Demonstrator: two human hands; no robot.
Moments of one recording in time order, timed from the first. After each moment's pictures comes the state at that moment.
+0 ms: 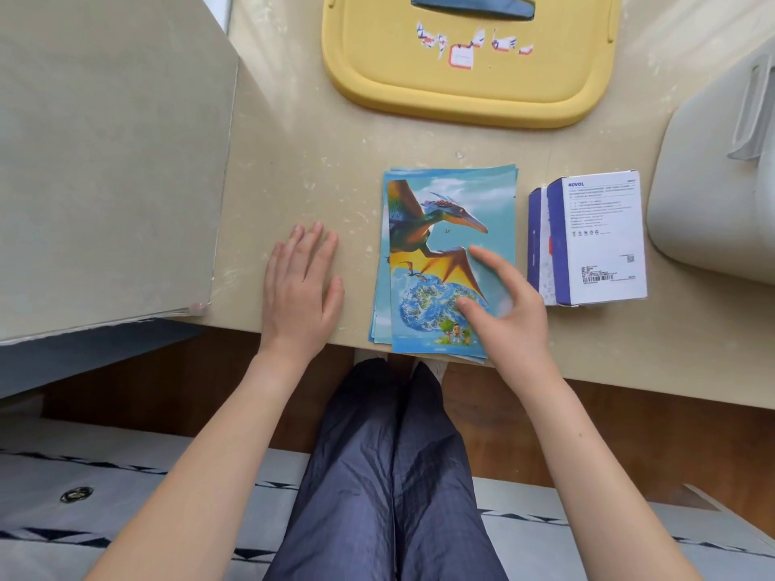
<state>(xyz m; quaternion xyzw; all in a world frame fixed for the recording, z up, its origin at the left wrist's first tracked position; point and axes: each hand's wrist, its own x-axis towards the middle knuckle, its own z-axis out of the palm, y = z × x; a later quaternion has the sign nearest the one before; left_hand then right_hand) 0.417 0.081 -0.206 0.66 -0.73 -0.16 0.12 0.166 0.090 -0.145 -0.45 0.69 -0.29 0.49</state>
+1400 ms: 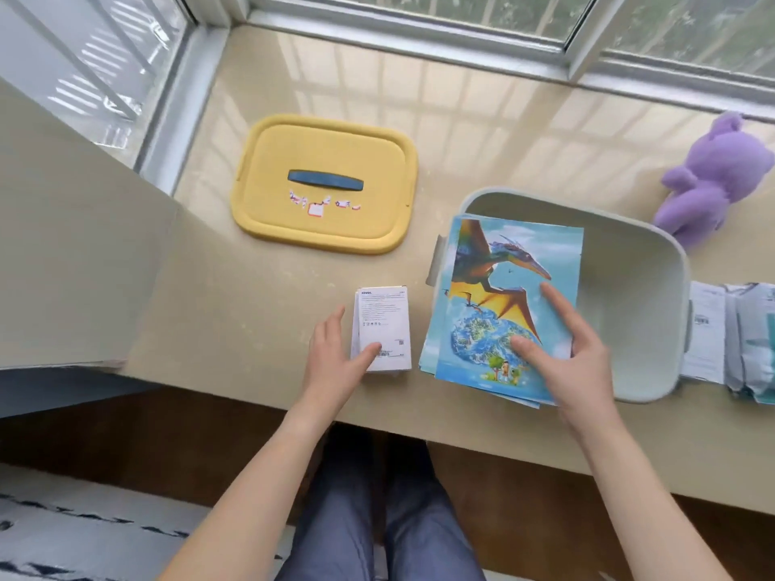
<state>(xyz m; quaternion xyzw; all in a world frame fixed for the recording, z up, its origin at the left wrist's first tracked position) 0.149 0.056 -0.085 0.75 -0.47 -0.43 0.16 -0.133 0.043 0.007 -0.38 0.67 -0.39 0.50</state>
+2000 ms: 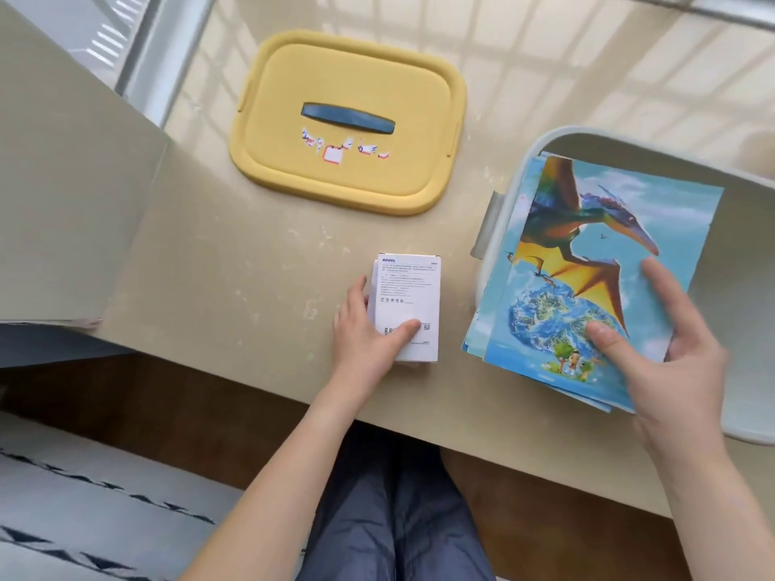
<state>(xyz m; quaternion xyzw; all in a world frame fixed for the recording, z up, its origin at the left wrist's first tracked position) 0.126 0.048 -0.148 0.79 -0.38 -0.44 0.22 -0.145 0.035 -0.048 -0.43 0.66 -0.43 0.44</state>
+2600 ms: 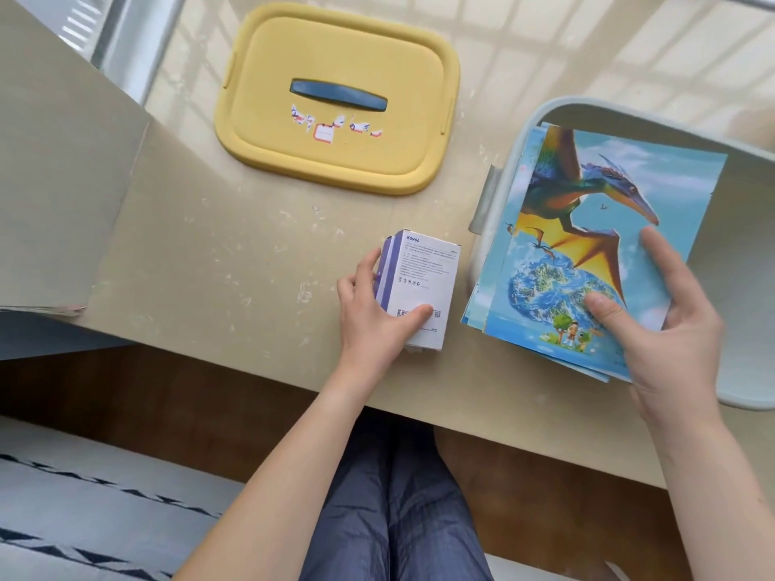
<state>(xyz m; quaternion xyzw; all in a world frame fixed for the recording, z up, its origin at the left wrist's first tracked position) 0.109 0.049 -0.131 0.75 -0.39 -0.44 0.30 -0.148 0.036 -0.056 -0.45 0.64 -0.45 0.43</state>
